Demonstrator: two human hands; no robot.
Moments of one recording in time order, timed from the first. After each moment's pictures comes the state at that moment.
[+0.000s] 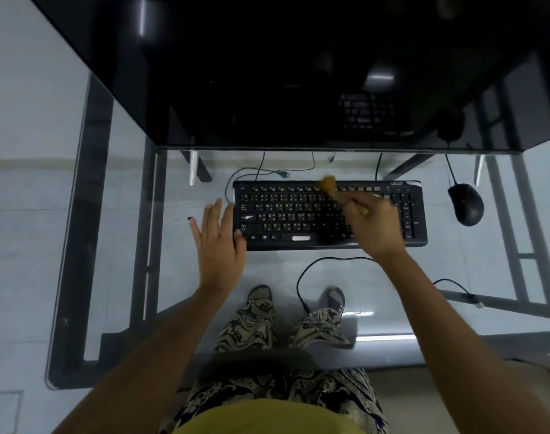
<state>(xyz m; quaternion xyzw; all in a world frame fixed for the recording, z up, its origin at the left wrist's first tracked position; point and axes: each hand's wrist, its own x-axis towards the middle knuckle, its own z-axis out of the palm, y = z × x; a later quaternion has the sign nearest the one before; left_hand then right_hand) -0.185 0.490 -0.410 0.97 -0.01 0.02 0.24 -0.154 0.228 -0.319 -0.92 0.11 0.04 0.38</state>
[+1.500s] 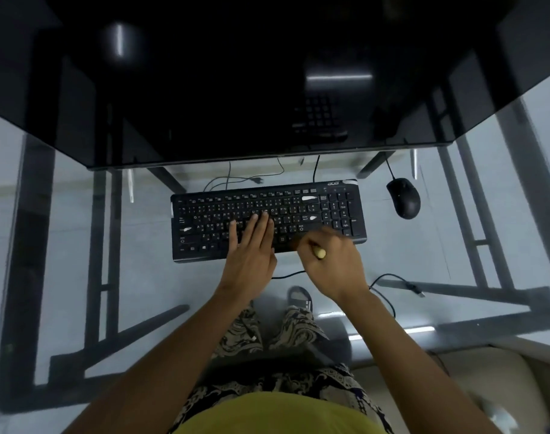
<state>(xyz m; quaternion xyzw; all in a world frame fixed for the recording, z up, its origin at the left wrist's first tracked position) -0.192 0.342 -0.383 0.97 -0.22 -0.10 0.04 -0.210 0.180 -0.305 -0.94 0.06 0.04 0.32</state>
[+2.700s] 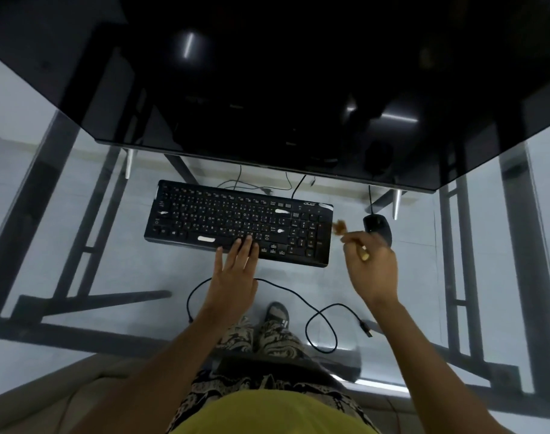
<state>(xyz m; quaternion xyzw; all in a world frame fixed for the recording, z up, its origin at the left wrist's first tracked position) -0.241 0.276 -0.384 0.99 -0.11 -0.09 0.01 -0.189 0.026 -0.314 -0.93 0.07 0.02 0.37</state>
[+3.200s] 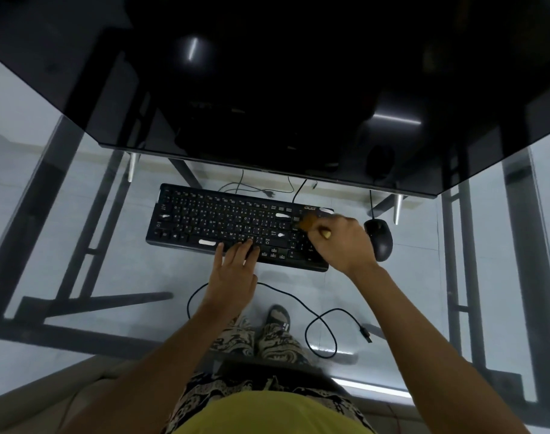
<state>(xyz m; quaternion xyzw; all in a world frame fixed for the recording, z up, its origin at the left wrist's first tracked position) -0.226 0.279 -0.380 0.99 -0.10 -0.05 0.02 -0.137 0.066 -0.299 -0.96 -0.04 0.13 0.26</state>
